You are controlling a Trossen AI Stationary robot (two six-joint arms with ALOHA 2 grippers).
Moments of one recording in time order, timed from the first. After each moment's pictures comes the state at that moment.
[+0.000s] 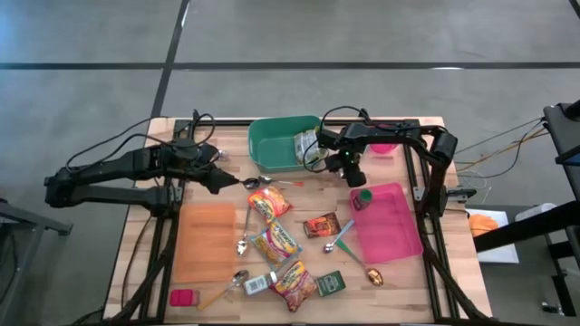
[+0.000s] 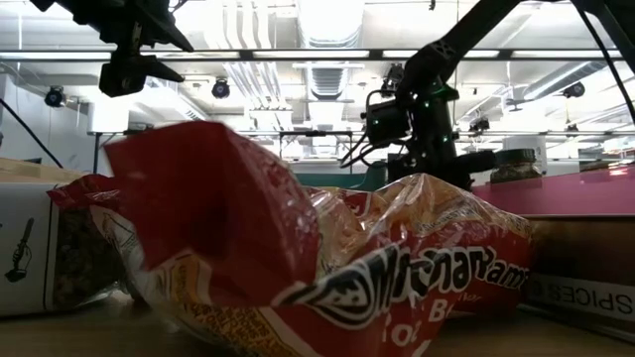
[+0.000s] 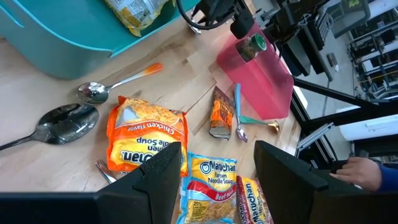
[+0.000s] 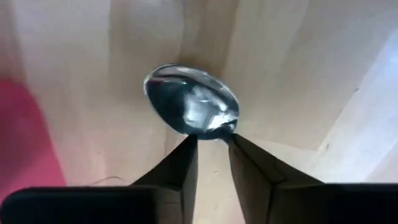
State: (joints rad) left arm 0.21 0.76 0.76 -0.60 0.13 -0.84; right arm -0.48 1.90 1.24 -1.00 0.04 -0.67
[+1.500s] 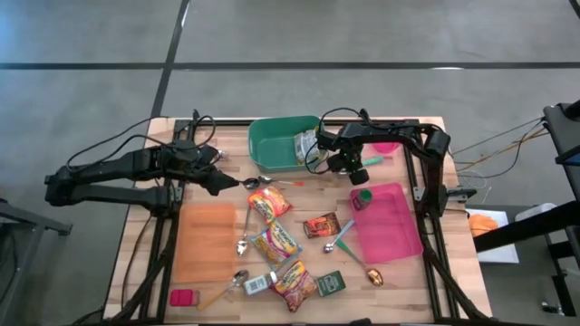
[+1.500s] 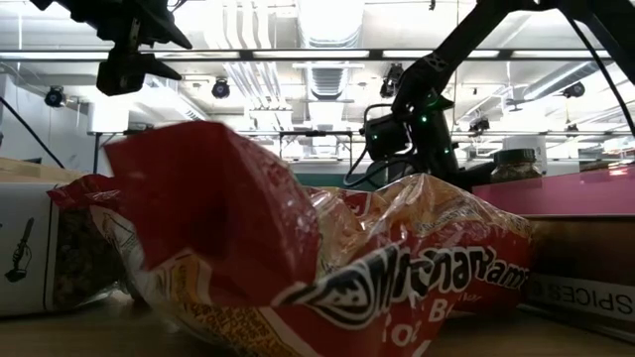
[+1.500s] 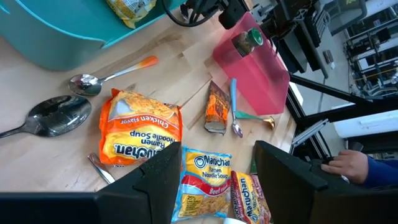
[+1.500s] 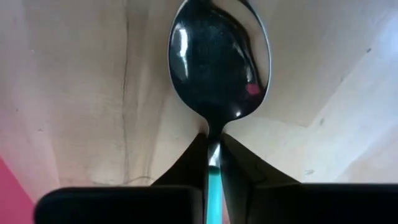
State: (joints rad) left arm 0.18 0.76 0.76 -0.60 0.13 -0.87; right arm -0.50 1.97 1.25 -1.03 0.19 -0.70
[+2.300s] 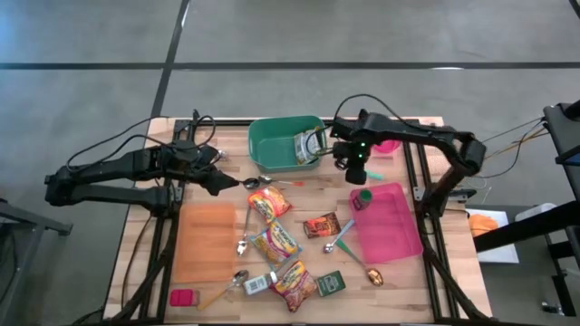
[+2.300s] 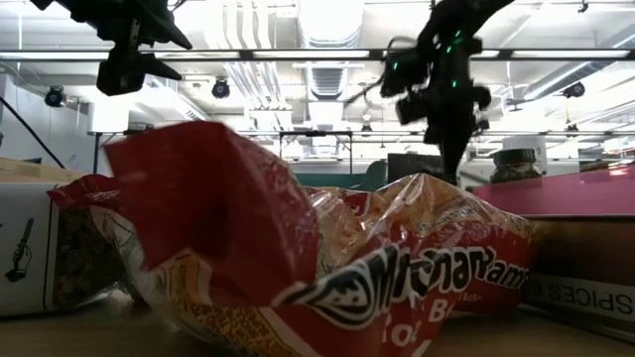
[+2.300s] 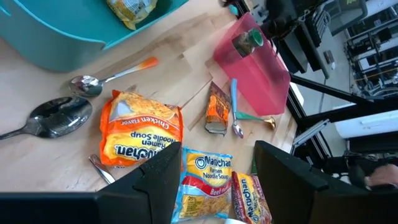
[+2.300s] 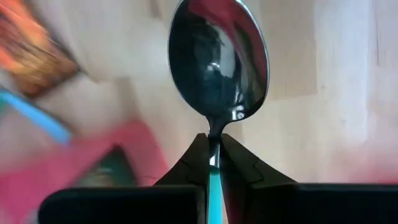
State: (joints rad) left arm 0.18 0.76 0.76 -0.60 0.12 -0.87; right arm -0.47 1.62 1.25 -1.11 -0.13 -0.24
